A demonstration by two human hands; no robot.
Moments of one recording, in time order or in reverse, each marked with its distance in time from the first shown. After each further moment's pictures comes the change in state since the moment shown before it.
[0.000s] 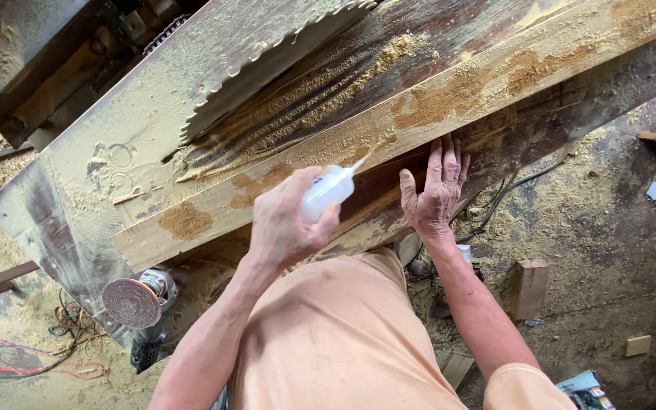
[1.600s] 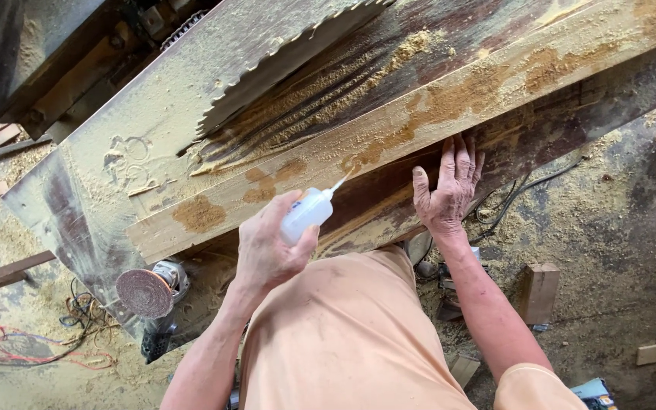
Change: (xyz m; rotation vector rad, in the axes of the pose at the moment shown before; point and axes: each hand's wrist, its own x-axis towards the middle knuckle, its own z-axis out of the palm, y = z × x) left_hand -0.052 -0.024 -0.024 -0.027 0.049 -0.180; right_hand 0.000 0.003 0.002 0.004 0.005 -0.032
